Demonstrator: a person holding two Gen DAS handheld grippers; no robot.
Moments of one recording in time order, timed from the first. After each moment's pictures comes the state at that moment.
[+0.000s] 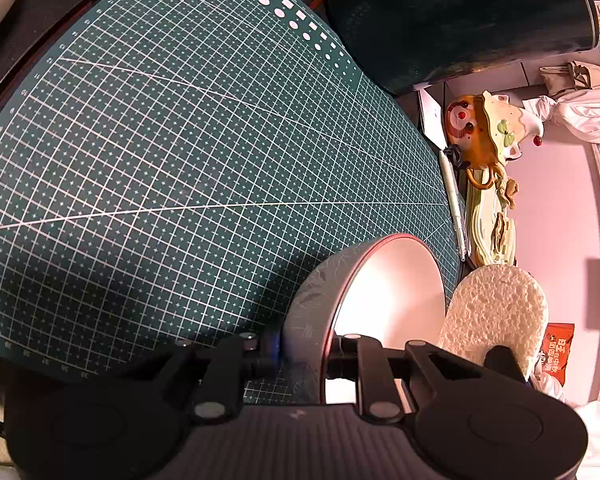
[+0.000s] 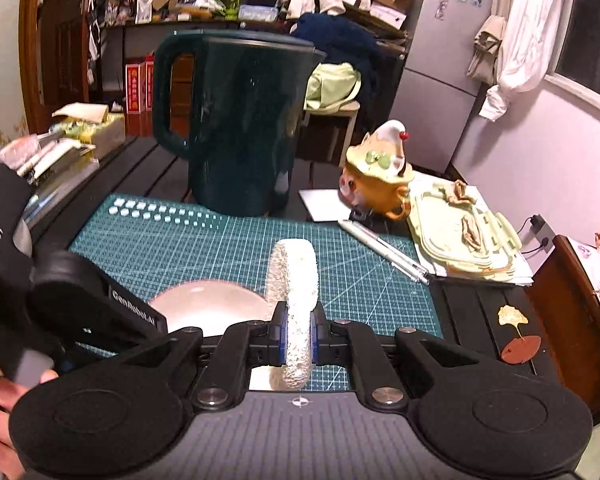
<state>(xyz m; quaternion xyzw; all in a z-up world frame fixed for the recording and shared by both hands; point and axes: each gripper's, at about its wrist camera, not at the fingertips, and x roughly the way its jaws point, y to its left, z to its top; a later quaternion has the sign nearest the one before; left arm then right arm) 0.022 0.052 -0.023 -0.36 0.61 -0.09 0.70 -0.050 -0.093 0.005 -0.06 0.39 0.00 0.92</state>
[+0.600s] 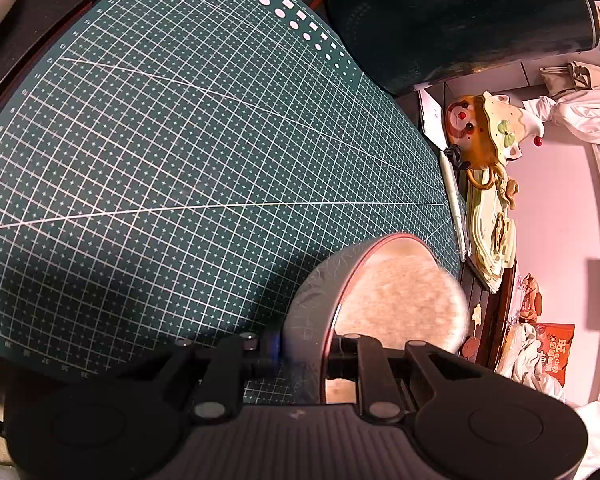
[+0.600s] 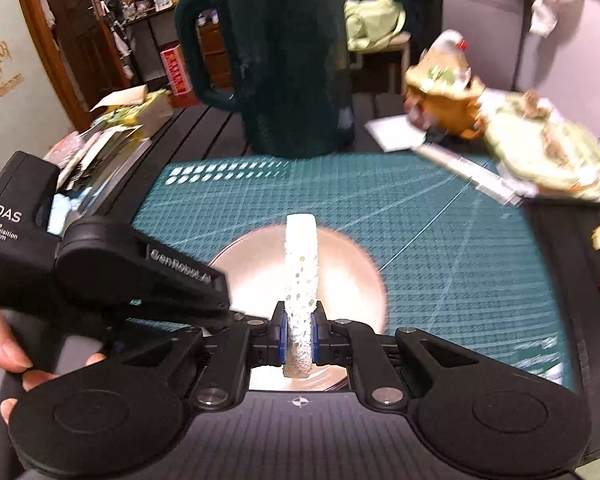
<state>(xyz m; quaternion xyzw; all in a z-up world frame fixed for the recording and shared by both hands) 0.022 0.051 -0.025 -0.36 0.61 -0.09 0.70 -0.035 -0.096 -0.042 0.05 0.49 0.08 0.87</state>
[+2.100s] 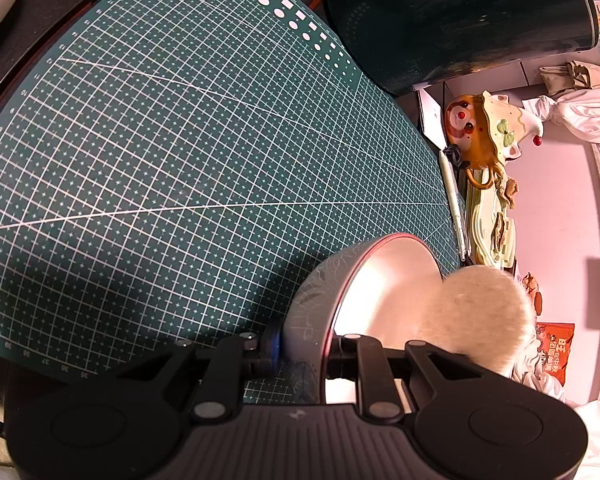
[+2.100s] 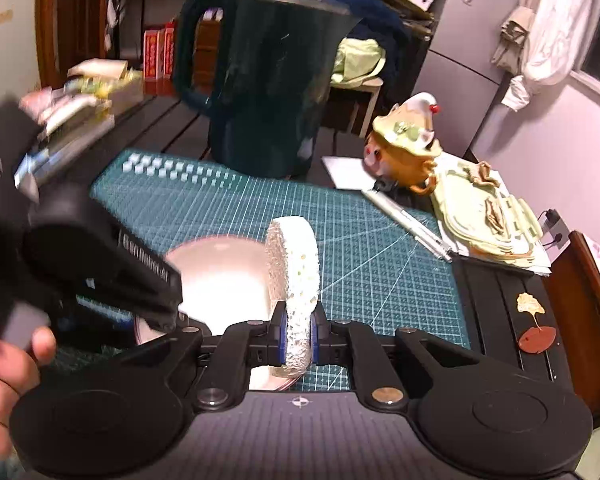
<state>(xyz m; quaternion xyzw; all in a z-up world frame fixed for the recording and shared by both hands) 0.036 0.047 -0.020 -0.36 0.61 -0.09 0.70 -0.049 -0.089 -0.007 -0.06 0.43 0.03 0.90</state>
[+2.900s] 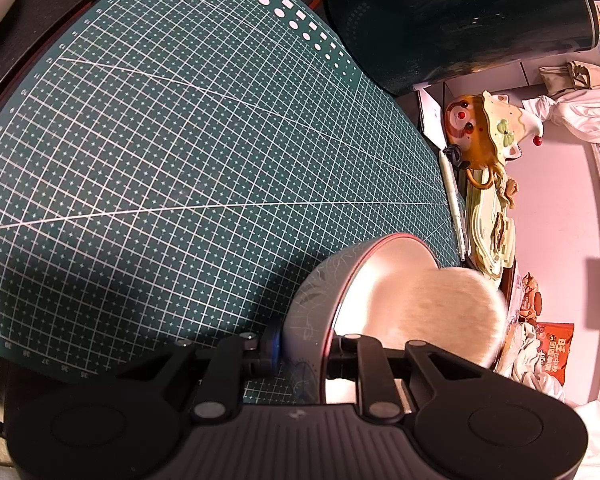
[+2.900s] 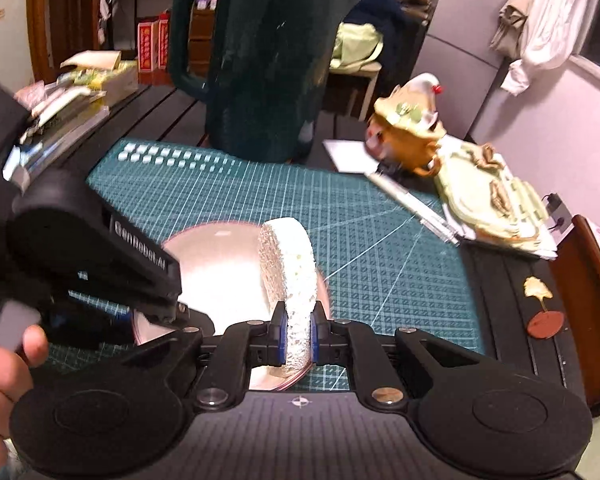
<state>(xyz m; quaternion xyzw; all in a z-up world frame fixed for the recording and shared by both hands) 0.028 0.050 -0.017 -0.36 0.61 -0.09 0.70 -0.045 -0.083 -0.018 -0.08 0.44 0.01 0.89</state>
